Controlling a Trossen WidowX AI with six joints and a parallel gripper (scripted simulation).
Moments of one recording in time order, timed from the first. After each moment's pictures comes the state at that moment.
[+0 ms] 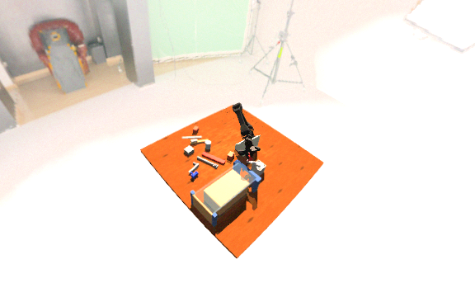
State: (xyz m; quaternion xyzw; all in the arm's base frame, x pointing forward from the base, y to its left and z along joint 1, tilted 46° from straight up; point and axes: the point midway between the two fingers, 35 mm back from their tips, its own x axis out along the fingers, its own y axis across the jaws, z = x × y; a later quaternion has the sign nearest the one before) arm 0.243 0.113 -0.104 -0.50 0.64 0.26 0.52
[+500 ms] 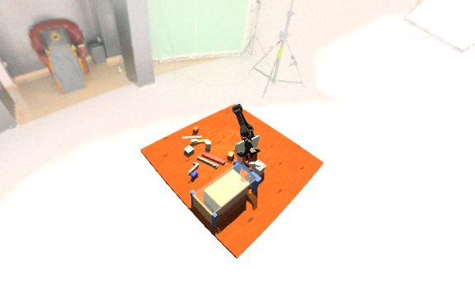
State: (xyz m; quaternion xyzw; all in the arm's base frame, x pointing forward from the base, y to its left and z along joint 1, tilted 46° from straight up) arm 0.257 0.118 -0.111 -0.50 0.64 0.26 0.52
